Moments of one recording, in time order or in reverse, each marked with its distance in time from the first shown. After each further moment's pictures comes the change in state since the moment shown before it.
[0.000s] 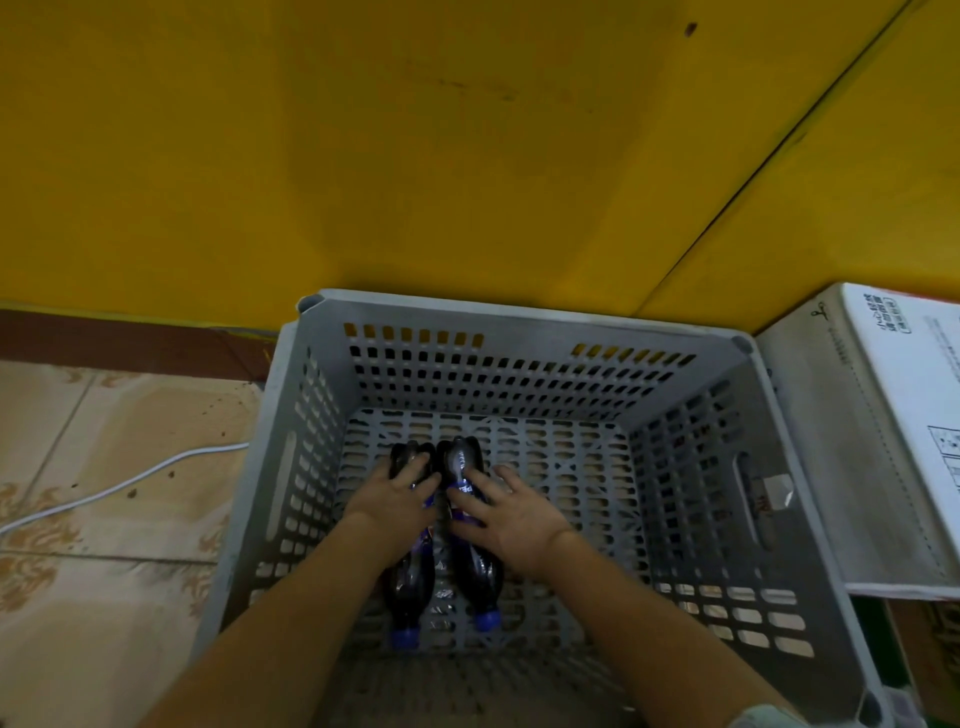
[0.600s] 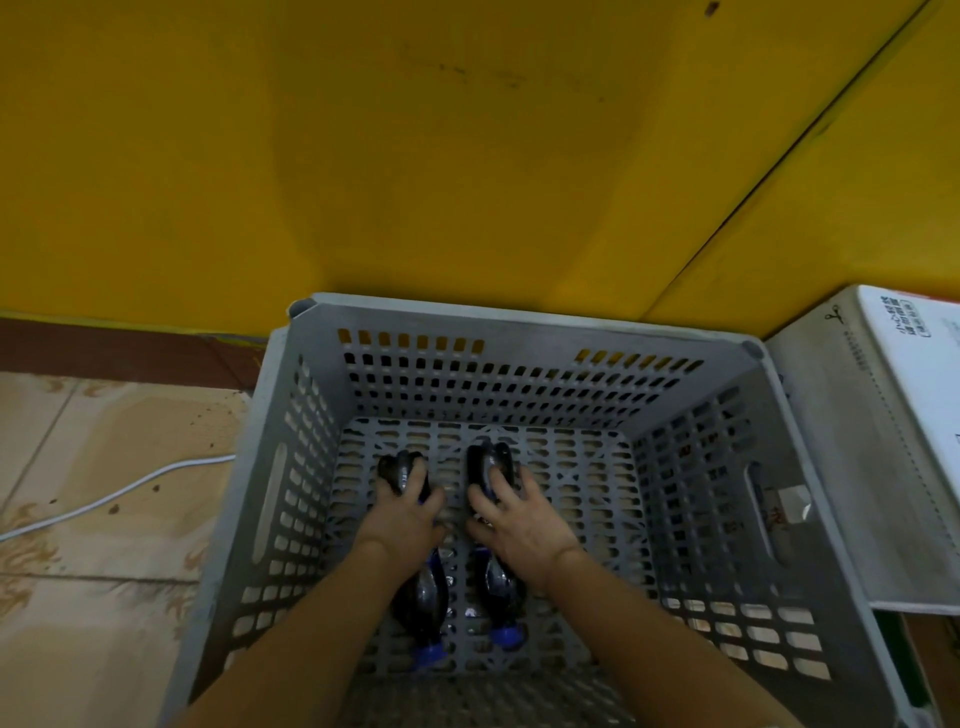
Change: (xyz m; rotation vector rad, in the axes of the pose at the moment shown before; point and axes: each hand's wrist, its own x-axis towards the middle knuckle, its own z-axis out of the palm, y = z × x) left_hand 0.027 0.020 0.013 0.058 -0.007 -0.045; right_hand 0.001 0.001 0.015 -0.044 0.035 0.148
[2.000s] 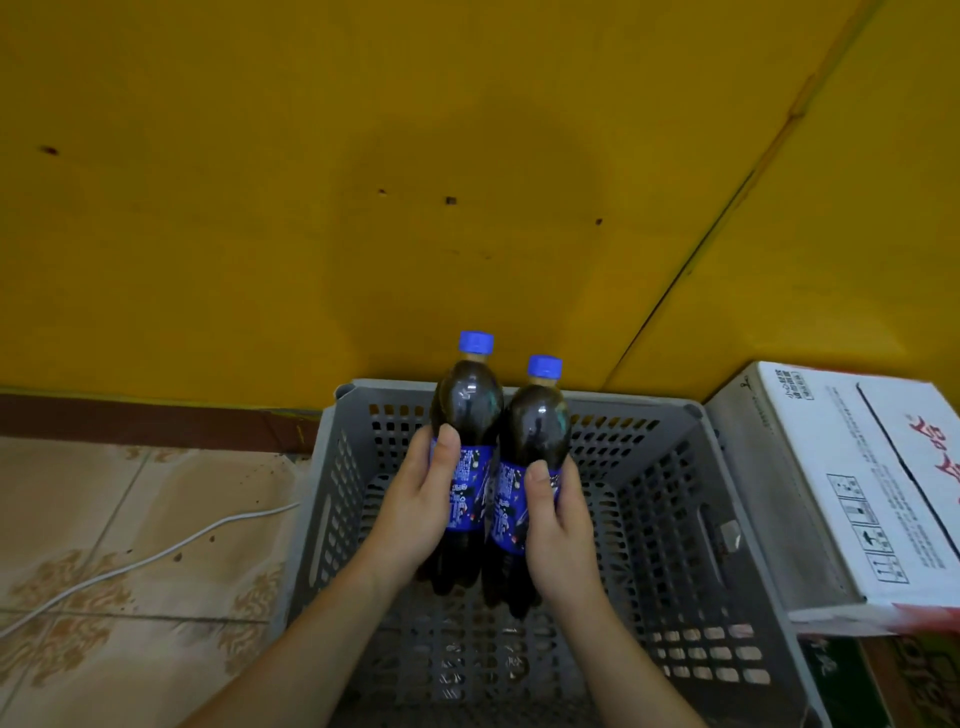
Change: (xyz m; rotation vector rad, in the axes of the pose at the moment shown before) left_hand -0.161 -0.028 -0.132 -1.959 0.870 -0.111; right_hand -0.106 0.006 -0.143 1.965 1.058 0.577
